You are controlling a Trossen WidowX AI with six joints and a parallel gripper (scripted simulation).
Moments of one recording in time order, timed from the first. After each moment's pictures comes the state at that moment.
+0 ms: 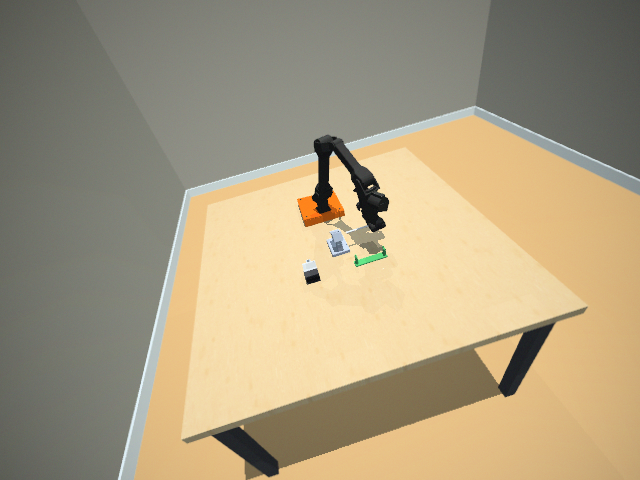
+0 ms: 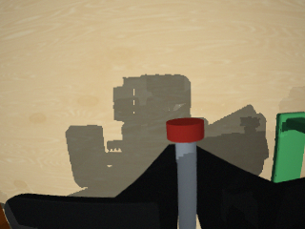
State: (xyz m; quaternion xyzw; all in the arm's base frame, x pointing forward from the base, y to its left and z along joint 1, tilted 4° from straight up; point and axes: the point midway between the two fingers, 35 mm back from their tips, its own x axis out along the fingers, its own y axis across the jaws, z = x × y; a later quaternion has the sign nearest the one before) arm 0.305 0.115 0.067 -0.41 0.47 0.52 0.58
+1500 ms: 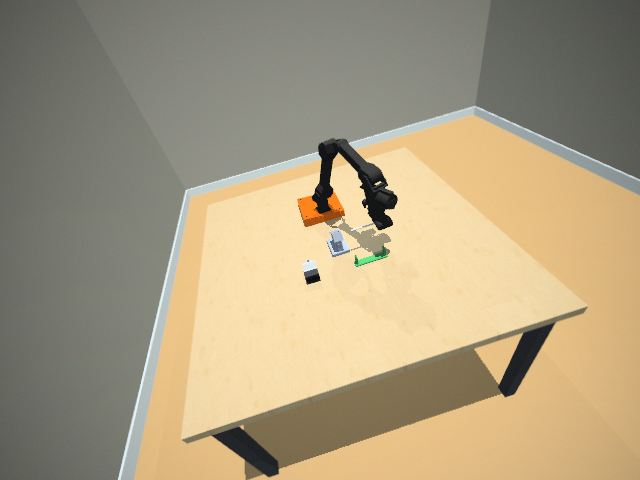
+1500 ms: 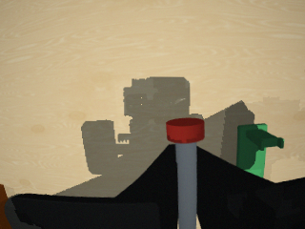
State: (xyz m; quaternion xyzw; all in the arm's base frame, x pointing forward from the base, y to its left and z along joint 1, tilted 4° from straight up) arm 0.338 0.126 0.097 -0.40 0.48 0.52 0.58
